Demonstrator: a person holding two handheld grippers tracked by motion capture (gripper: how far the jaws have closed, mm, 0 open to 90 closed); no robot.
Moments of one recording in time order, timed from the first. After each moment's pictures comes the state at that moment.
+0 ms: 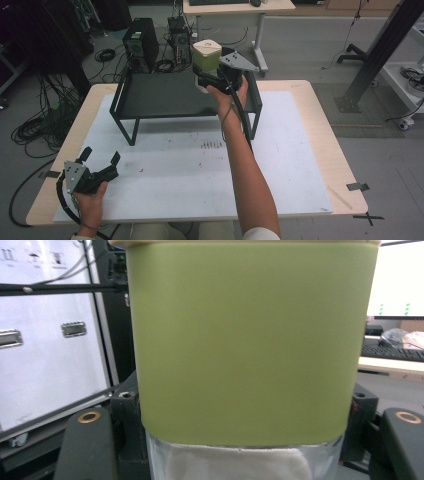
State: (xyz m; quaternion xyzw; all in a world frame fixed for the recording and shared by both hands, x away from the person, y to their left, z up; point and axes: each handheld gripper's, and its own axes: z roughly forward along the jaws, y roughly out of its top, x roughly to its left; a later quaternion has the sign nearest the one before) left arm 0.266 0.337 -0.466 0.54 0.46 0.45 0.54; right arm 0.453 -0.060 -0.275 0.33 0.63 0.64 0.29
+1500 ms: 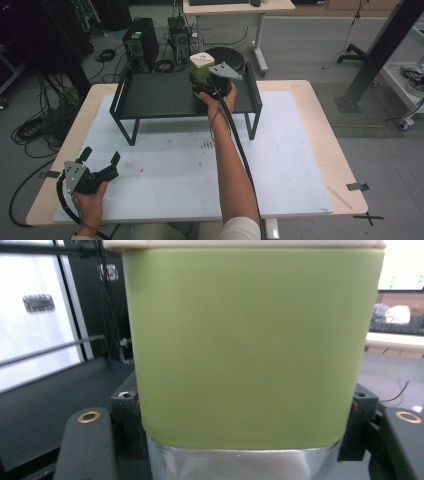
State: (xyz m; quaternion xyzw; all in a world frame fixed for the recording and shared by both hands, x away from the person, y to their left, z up) left arm 0.266 0.336 -0.466 0.54 0.46 0.45 0.54; right arm 0.486 -0.035 -0.328 0.36 0.65 0.60 0.31
